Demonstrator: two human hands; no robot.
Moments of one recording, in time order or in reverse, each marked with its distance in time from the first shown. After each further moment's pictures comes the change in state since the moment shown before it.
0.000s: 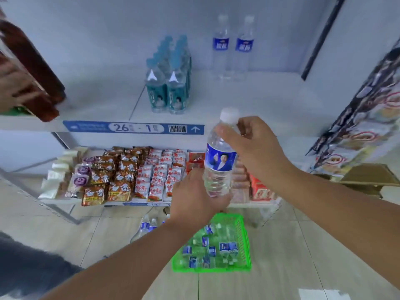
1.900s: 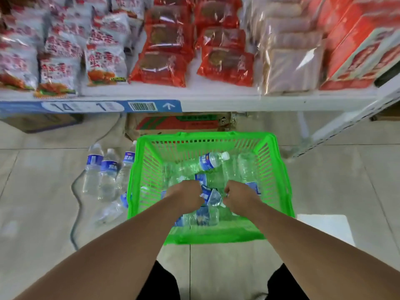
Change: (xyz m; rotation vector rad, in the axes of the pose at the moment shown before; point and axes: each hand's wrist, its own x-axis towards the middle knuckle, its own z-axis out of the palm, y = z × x) left_hand 0.062 -0.416 0.550 0.365 -0.875 -0.193; right_hand -0.041 0.772 0.253 -0.712 -0.652 0.578
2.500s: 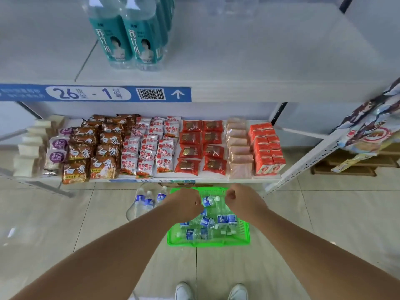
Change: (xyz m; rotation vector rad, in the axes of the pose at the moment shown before) left_hand -0.389 0.117 -0.333 -0.007 0.104 0.090; right_hand -0.370 -0.171 -0.354 0.069 0.209 -0.151
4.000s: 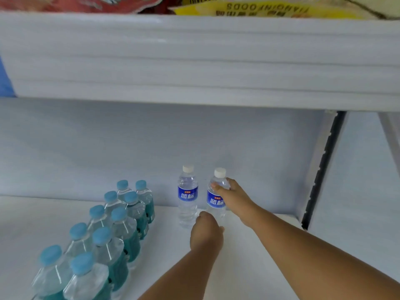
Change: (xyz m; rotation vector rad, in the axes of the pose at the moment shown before) left_hand 0.197 0.234 -0.401 -0.415 0.799 -0.160; right_hand 0.244 -0.181 -0.467 0.702 0.289 -0.327
